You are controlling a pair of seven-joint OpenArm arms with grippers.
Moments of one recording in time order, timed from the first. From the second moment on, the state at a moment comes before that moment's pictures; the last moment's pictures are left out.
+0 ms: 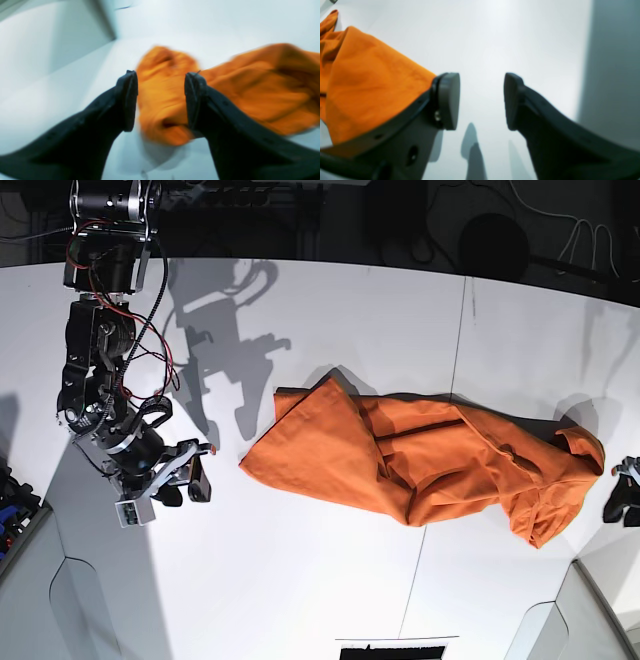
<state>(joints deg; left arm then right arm) -8.7 -52.1 -10.5 76.5 -50.6 -29.7 38.8 13.7 6.1 8.3 77.4 17.2 27.7 -36.2</state>
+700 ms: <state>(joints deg) -8.6 -41.8 1.9 77.6 -12.2 -19.7 22.8 13.6 5.0 8.3 68.8 20.6 27.5 -36.1</state>
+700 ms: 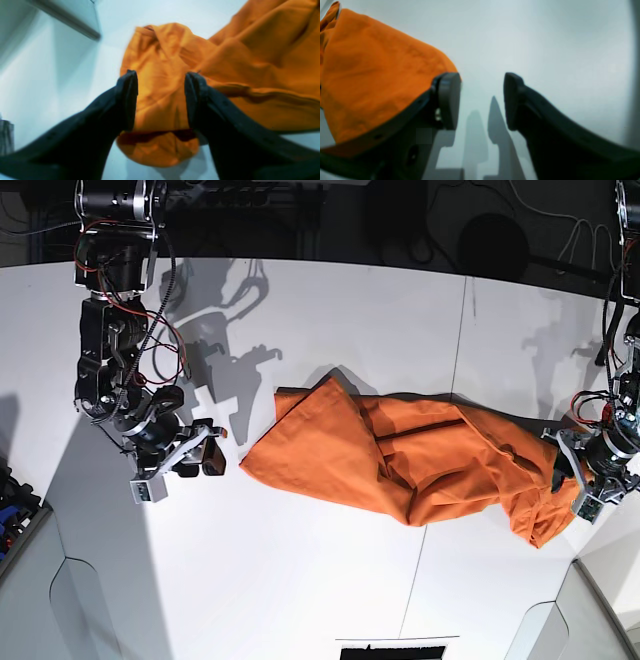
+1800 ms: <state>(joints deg) -4.0 -53.6 2.3 84.3 -30.5 -34.1 30.5 13.5 5.0 8.3 68.8 19.8 27.5 -37.0</state>
